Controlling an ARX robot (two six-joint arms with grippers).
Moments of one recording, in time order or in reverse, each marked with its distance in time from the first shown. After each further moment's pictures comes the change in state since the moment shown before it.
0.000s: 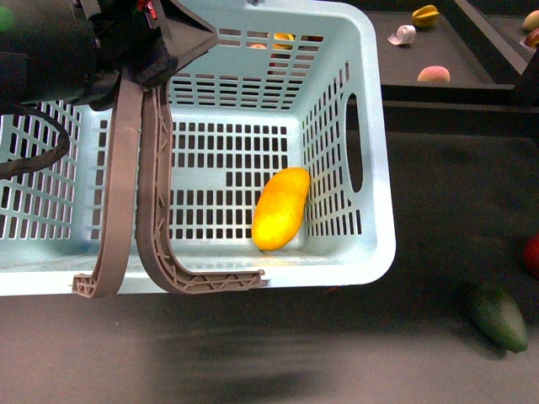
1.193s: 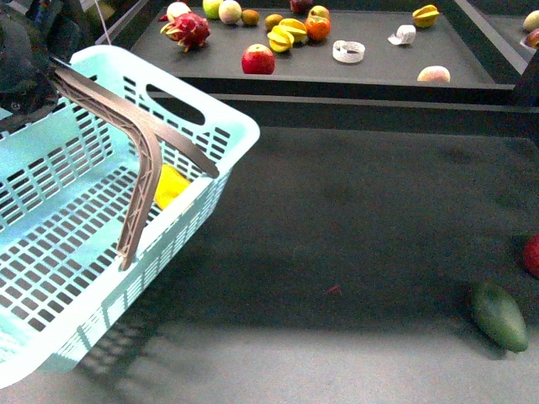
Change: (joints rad) left arm 0.164 0.268 0.266 -0.242 -0.708 -0.738; right arm 0.000 -0.001 0.000 -0.001 0.000 0.000
